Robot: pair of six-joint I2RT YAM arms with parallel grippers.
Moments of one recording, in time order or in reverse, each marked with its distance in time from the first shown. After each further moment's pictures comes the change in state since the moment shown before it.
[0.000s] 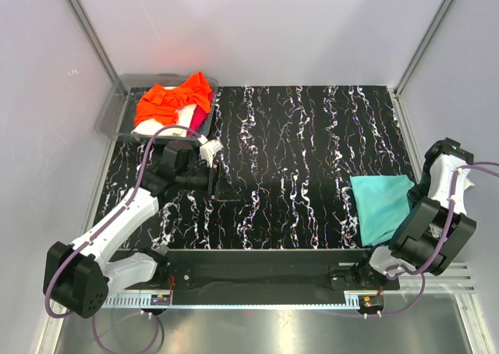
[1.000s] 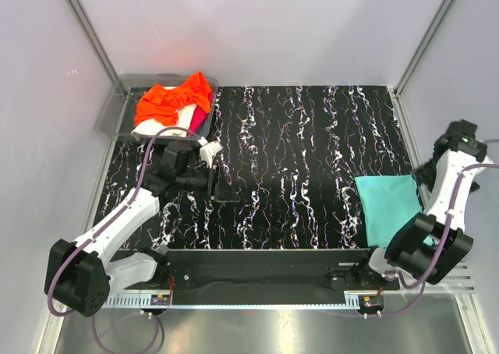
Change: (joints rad) left arm 0.022 0.013 -0.027 0.041 0.046 -0.005; right arm -0.035 -0.058 0.154 0.012 0.015 -0.042
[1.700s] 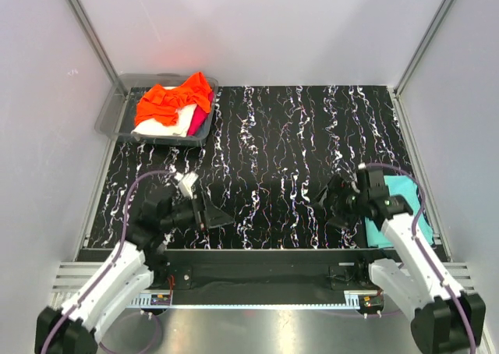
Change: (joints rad) left arm 0.004 -0.486 -0.451 0.182 -0.108 -0.388; right arm 0.788 -0.507 -0.650 0.446 -0.735 0.224
